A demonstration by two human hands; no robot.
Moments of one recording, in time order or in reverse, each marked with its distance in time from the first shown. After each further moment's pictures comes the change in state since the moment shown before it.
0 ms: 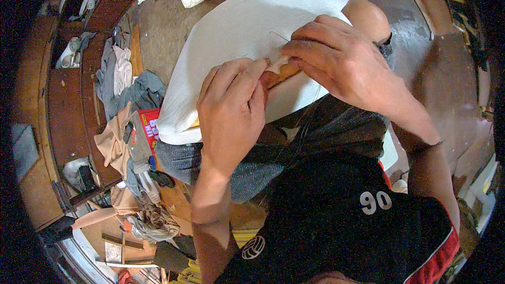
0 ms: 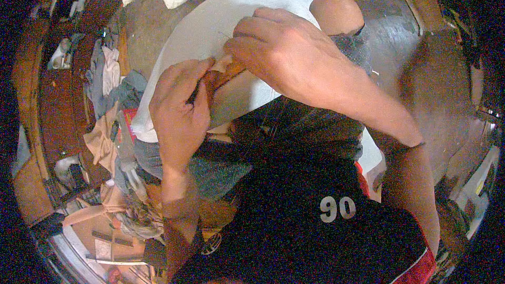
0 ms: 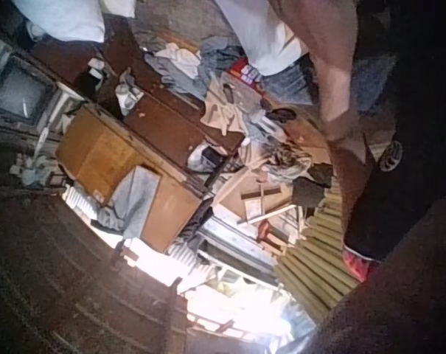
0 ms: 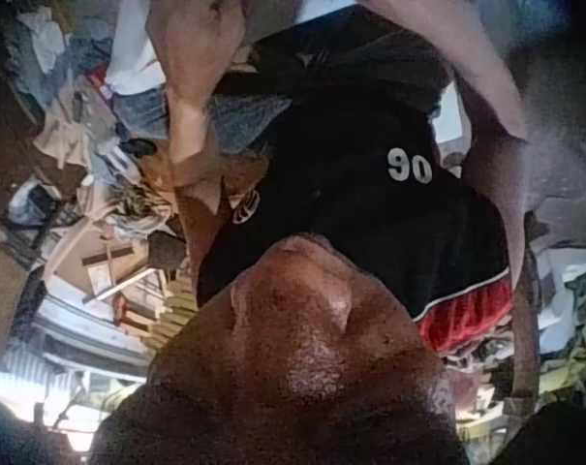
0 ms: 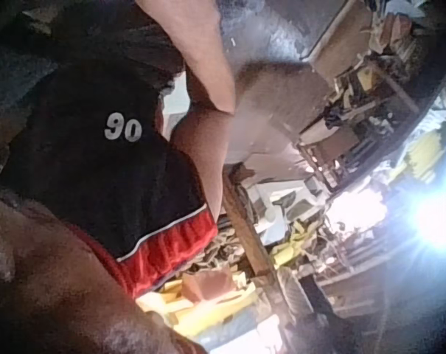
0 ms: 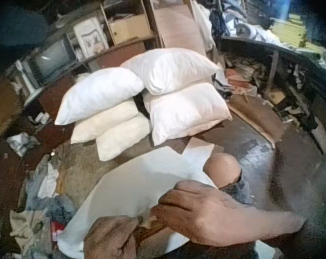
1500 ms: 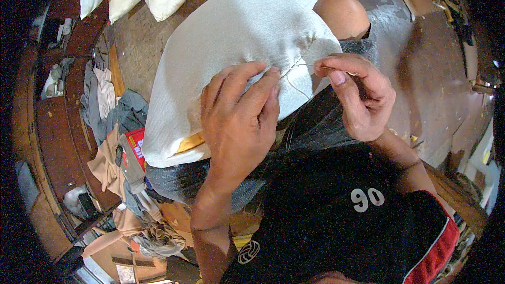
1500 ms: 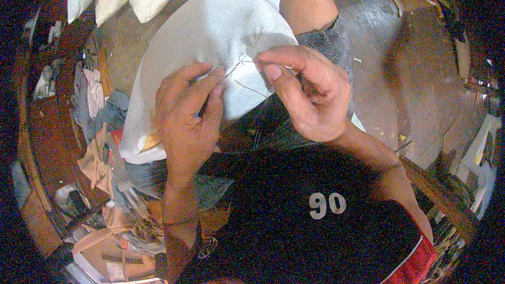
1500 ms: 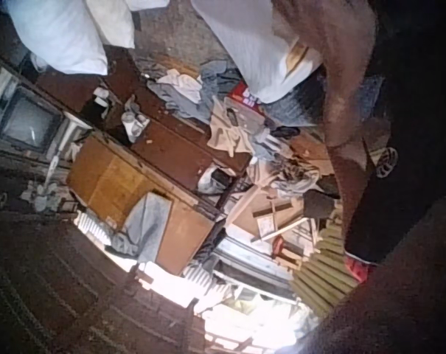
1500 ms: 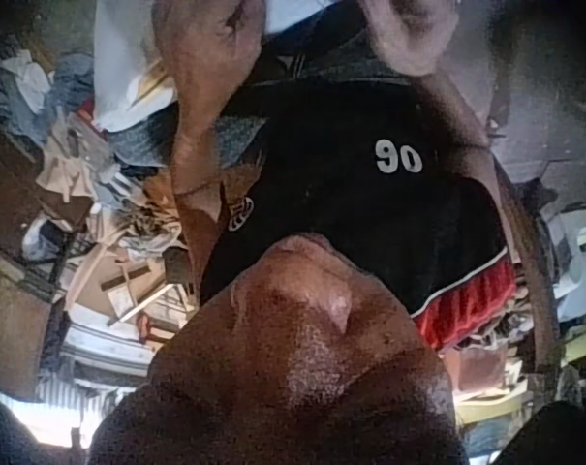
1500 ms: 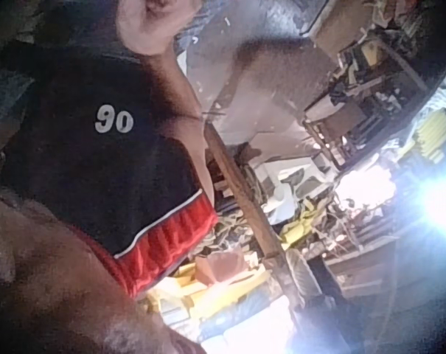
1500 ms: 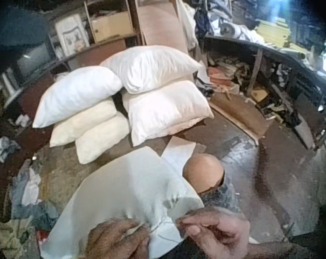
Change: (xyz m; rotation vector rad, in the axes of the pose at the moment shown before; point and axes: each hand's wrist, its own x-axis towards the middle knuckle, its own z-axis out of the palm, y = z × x) left_hand 0.011 0.016 0.038 -0.048 -0.066 0.058; right_hand -0.073 -0.031 0.006 0.539 0.463 0.674
